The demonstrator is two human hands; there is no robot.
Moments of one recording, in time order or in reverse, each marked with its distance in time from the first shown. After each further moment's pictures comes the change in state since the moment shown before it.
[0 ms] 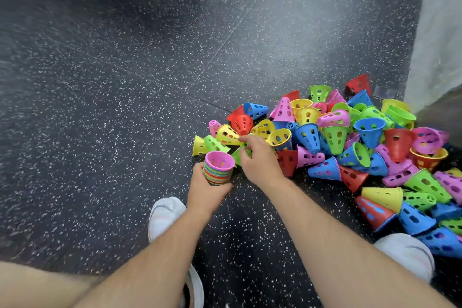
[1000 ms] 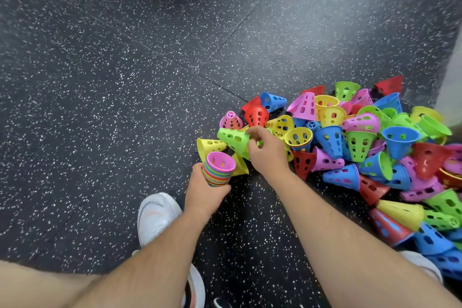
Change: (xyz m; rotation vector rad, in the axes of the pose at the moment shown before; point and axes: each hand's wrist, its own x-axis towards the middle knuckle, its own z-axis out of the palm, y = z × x) left_hand 0.024 -0.036 -0.007 0.080 0.004 -0.154; right_hand 0.039 0.011 0.032 0.088 0.008 0.129
